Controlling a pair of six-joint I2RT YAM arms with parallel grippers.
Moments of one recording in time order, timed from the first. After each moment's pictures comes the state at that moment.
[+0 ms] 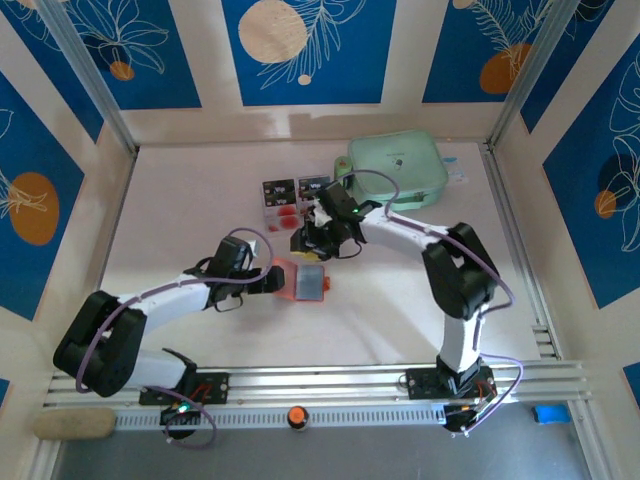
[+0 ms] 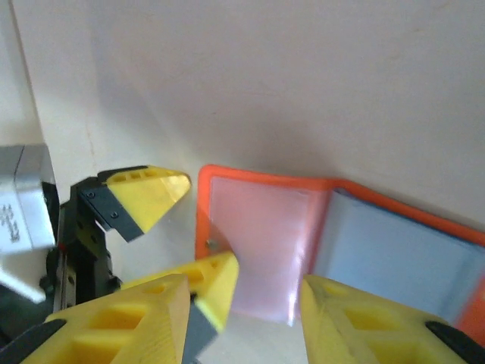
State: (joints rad) left arm -0.49 1.35 0.53 -0.13 0.15 -0.52; right arm 0.66 1.81 1.29 -0.51 -0.48 0.74
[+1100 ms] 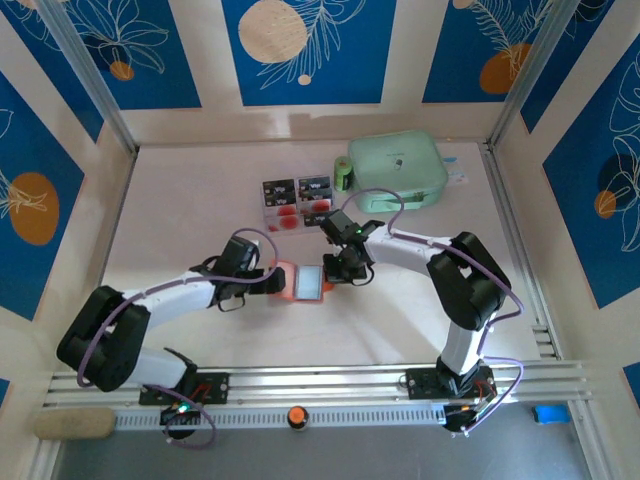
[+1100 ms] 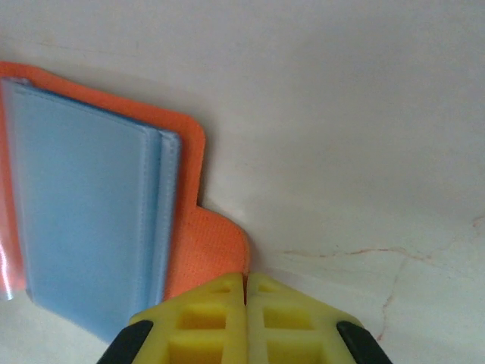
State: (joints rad) left arm -0.53 1.38 0.57 -0.19 0.03 -0.52; right arm 0.71 1.78 1.10 -0.64 -0.17 0.60
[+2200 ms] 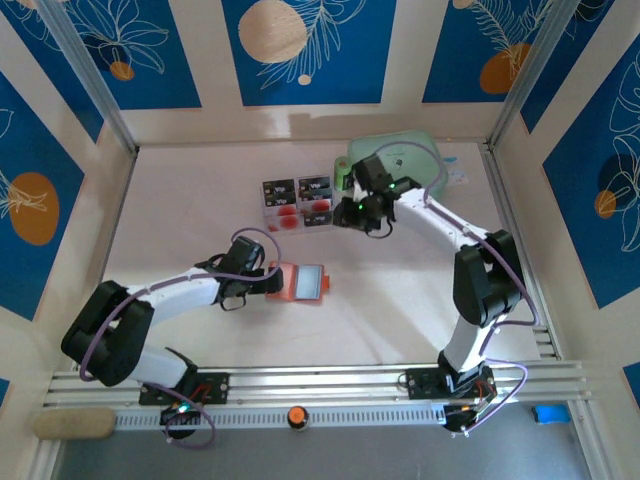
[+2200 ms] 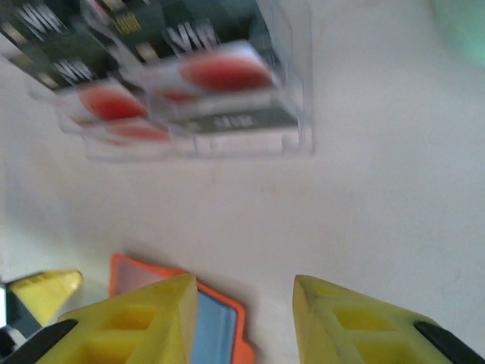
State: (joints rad) left arm -0.56 1.41 0.61 -0.26 -0.07 -0.55; right arm 0.44 1.77 1.48 -0.73 -0.25 0.52
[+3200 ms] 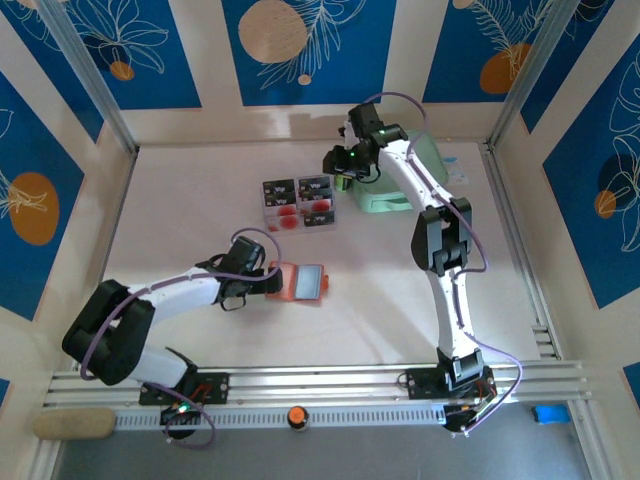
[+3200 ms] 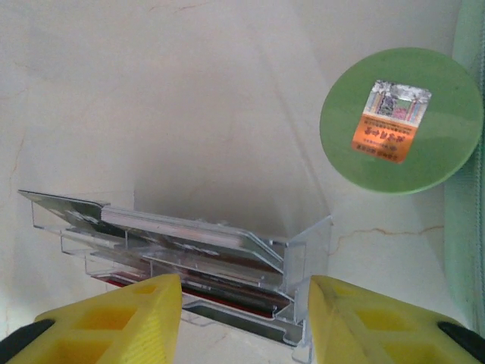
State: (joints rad) left arm -0.56 1.42 0.61 -0.26 -0.08 -0.55; right arm 0.36 2.30 2.25 -0.96 -0.33 0.38
